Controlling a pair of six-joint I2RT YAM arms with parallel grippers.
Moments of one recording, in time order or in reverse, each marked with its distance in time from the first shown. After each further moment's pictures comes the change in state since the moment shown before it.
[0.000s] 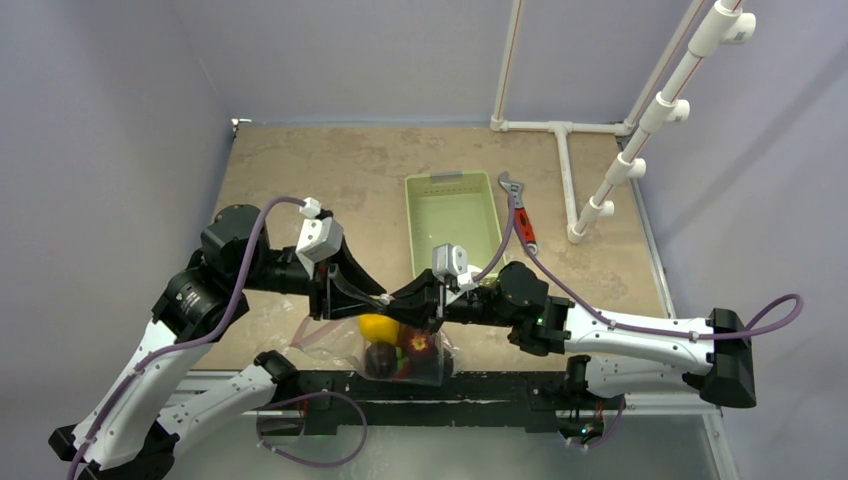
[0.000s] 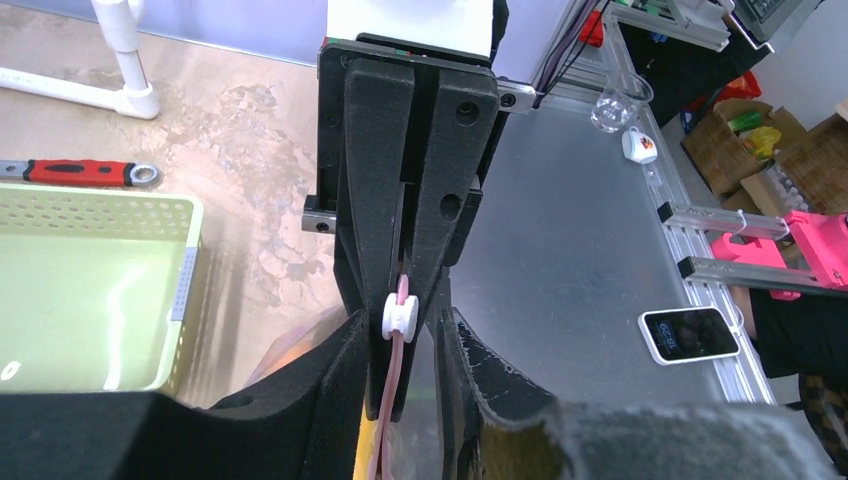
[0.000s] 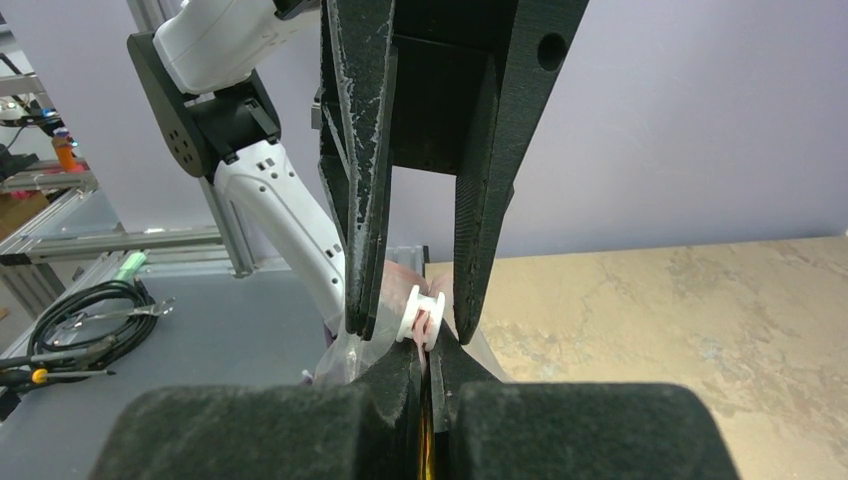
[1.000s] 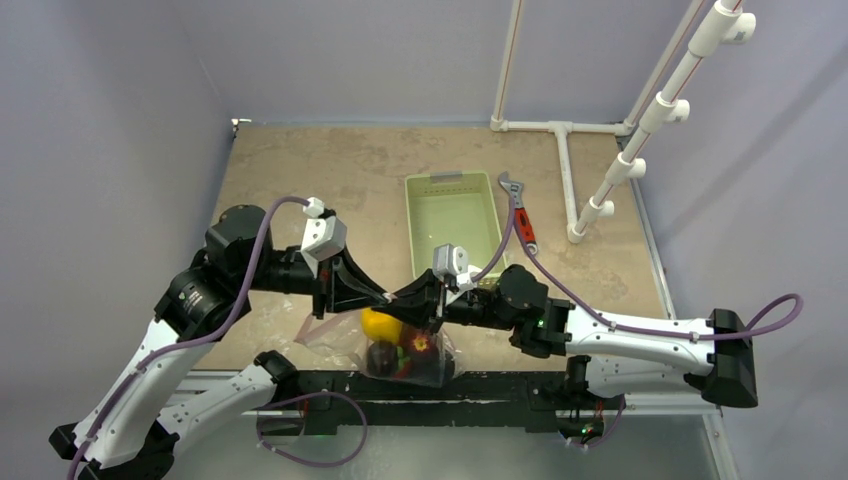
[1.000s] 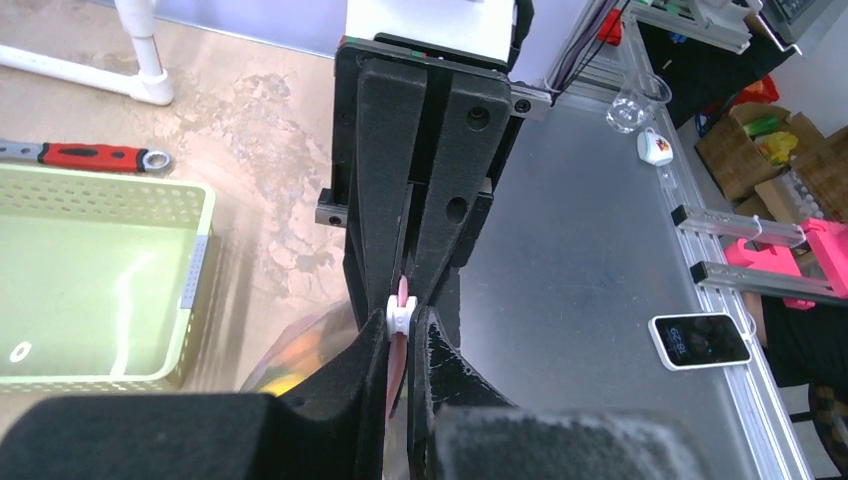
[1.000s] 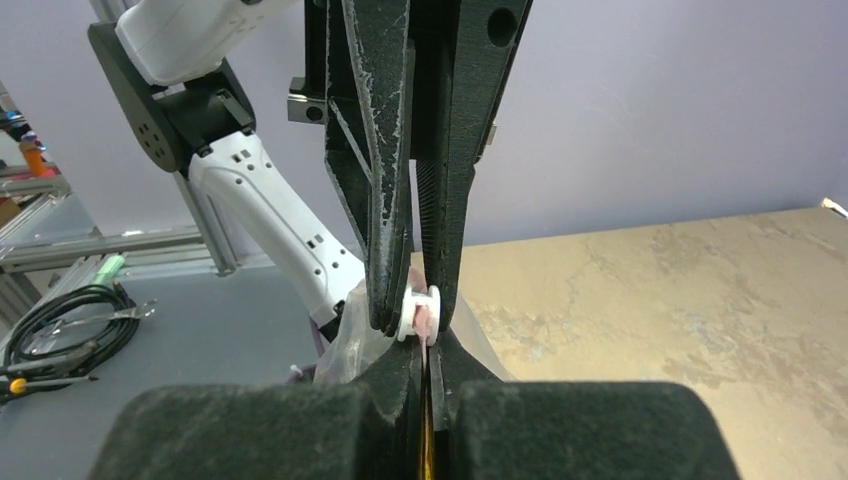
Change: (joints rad) left arm -0.001 -0.011 -0.005 -0.016 -0.032 0.005; right arm 0.006 -0.009 -0.020 -0.002 0.048 0.004
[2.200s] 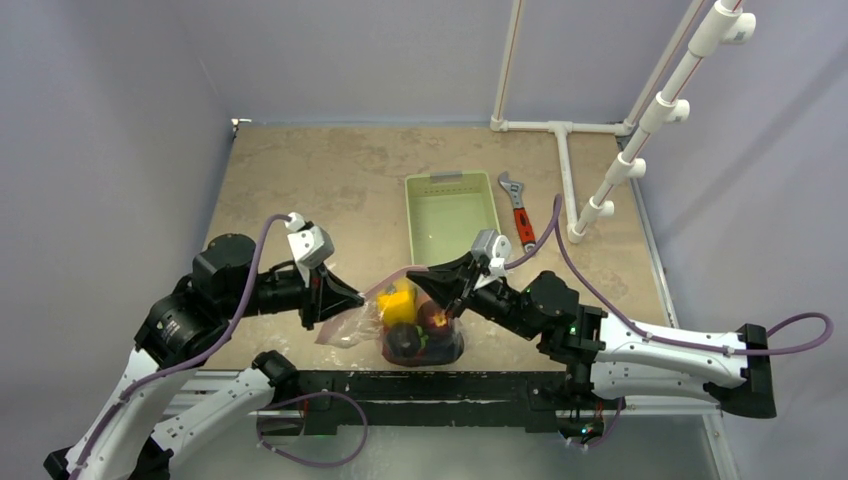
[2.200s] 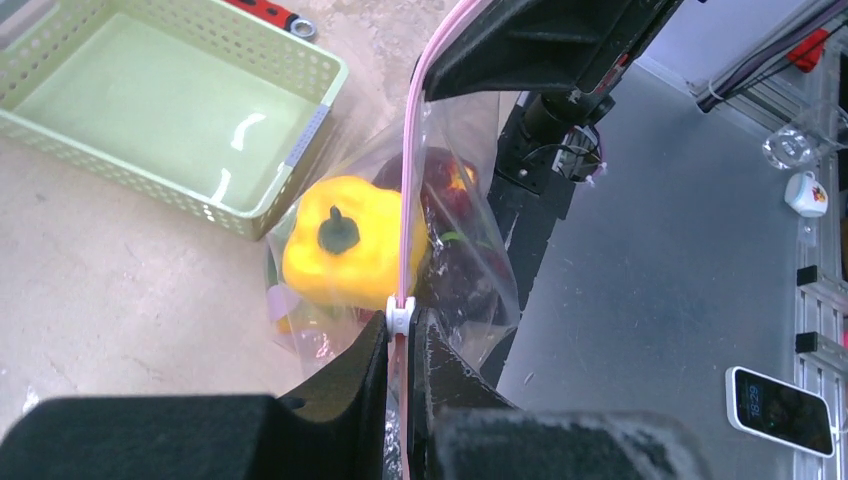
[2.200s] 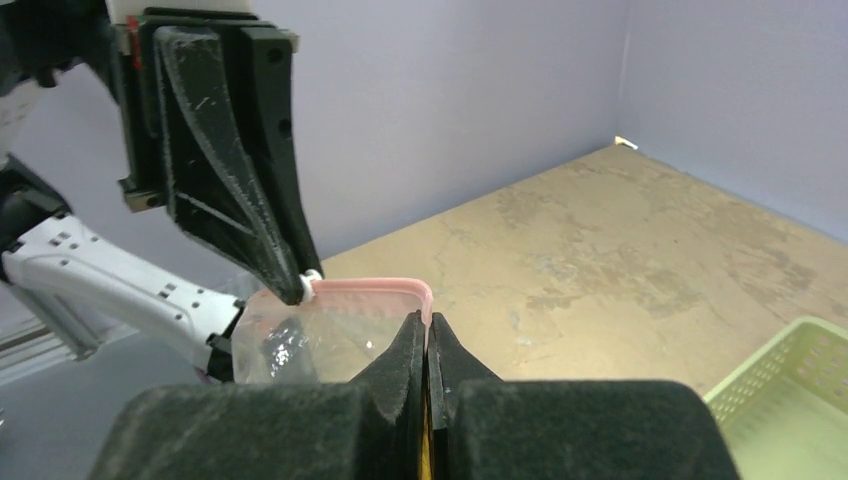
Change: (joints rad) left arm 0.000 -0.135 -0.076 -0.200 -0.356 -0.041; right arm 0.007 -0.187 -0.049 -0.158 0.378 0.000
